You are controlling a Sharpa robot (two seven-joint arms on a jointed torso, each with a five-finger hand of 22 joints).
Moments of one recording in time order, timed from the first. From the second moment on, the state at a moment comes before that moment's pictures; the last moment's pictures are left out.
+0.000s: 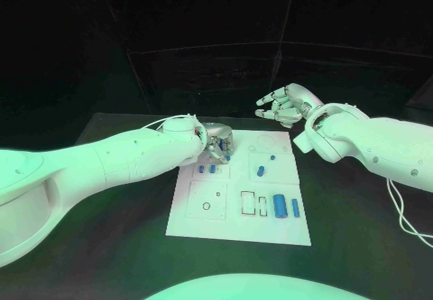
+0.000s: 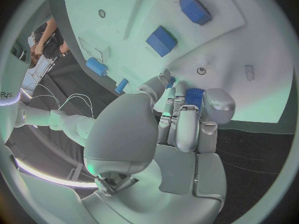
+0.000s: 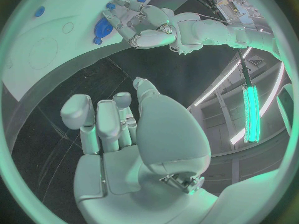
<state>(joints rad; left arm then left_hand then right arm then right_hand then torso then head) 1.25 -0.41 -0.13 1.05 -1.40 -0.02 -0.02 1.35 -0.12 0.32 -0.05 0.07 1.00 0.14 0.15 0.07 1.05 0.08 0.30 0.06 1.47 0.00 1.36 1.12 0.12 1.40 0.09 1.09 1.06 1.30 -0.71 -0.06 1.34 -0.84 -0.41 0.05 1.39 -0.05 0.02 0.18 0.45 0.85 0.17 0.12 0.07 1.18 0.07 0.99 0.96 1.47 0.00 1.20 1.08 0.10 1.27 0.10 1.28 1.01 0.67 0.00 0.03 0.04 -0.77</state>
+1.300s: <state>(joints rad) 1.25 -0.42 -0.13 1.07 -1.40 -0.03 -0.01 1.39 -0.06 0.46 -0.13 0.06 1.11 0.13 0.14 0.08 1.17 0.06 0.26 0.07 1.47 -0.02 1.36 1.09 0.12 1.41 0.08 1.12 1.11 1.30 -0.71 -0.06 1.34 -0.84 -0.40 0.04 1.40 -0.05 0.02 0.18 0.46 0.85 0.17 0.12 0.07 1.18 0.07 0.99 0.96 1.47 0.00 1.20 1.08 0.10 1.27 0.10 1.28 1.01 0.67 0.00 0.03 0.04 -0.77</state>
